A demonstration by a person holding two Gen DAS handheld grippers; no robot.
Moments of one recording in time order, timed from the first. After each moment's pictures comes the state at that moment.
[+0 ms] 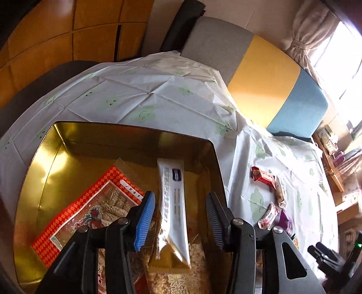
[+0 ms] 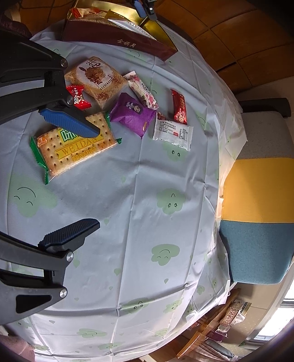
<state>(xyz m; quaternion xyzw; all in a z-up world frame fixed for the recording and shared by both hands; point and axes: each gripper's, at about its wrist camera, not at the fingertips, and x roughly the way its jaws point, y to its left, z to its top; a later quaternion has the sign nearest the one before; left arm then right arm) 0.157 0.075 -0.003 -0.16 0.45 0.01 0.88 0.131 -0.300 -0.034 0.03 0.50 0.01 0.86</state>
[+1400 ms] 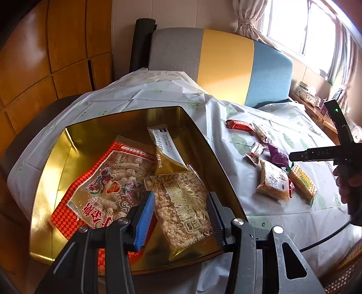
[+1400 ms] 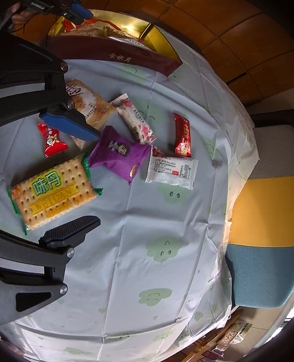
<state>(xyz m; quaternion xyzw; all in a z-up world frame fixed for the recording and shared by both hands) 0.039 0.034 -0.014 -0.02 0.40 -0.04 0.92 0.175 -0.244 -0.041 0.03 0.54 0.06 0.84</state>
